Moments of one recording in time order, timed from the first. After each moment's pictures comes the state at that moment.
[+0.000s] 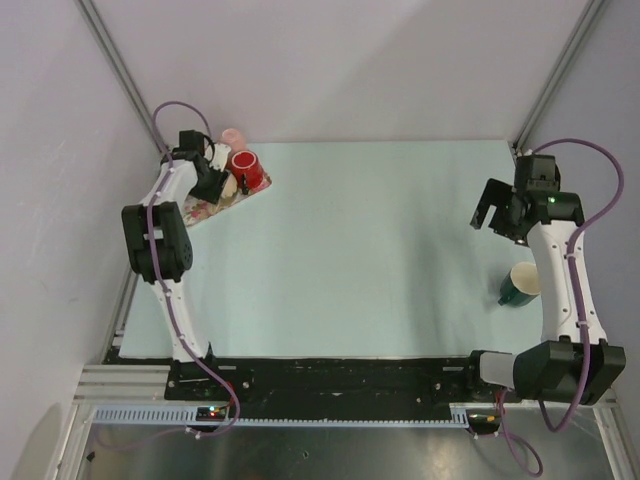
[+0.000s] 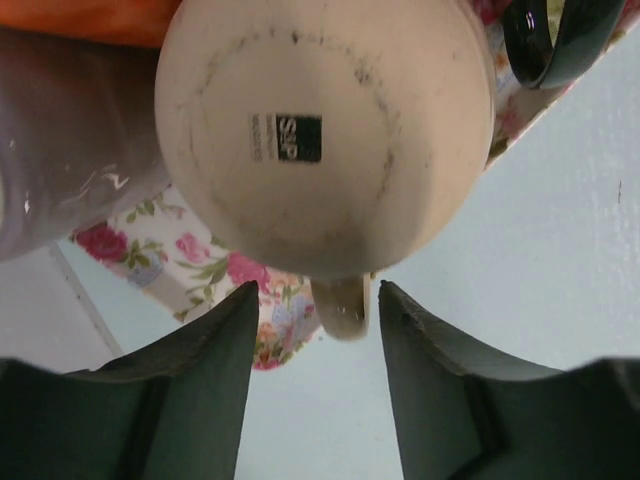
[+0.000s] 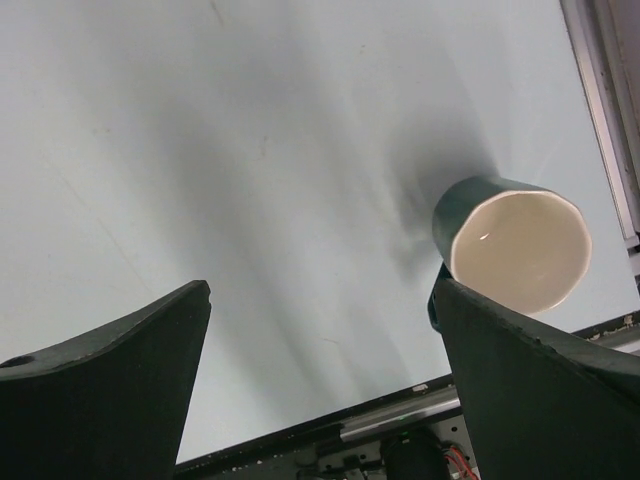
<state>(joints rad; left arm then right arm) 0.09 2.11 1.76 -0.70 0.00 0.45 -0.11 1.27 1.37 -1.05 0.13 0.29</state>
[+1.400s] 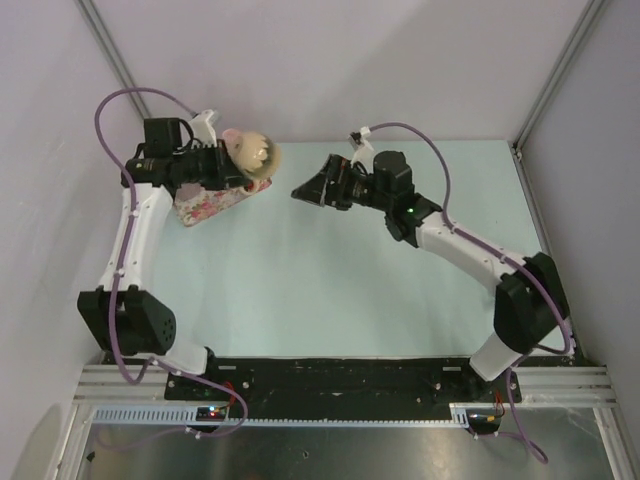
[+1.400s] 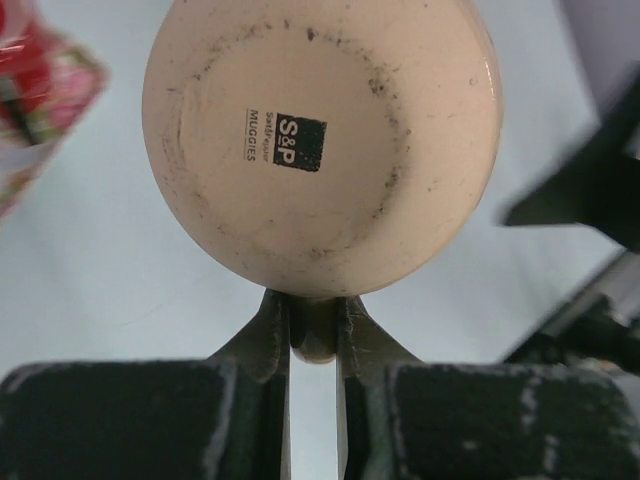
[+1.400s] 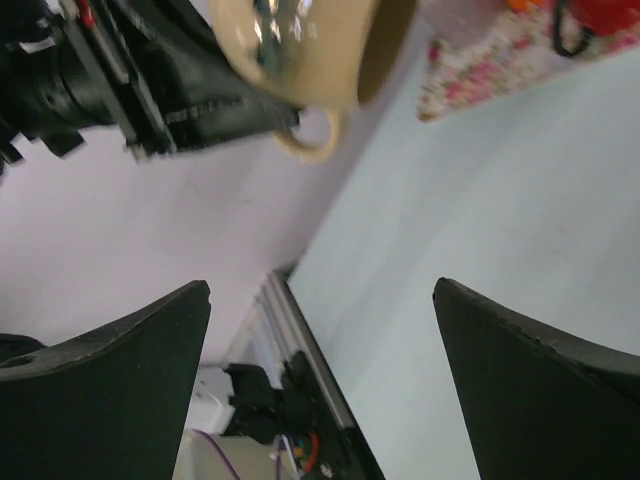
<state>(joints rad) 0.03 1.53 1.60 -0.80 0.60 -0.03 0.63 1.59 1.28 0.15 -0.47 0.81</state>
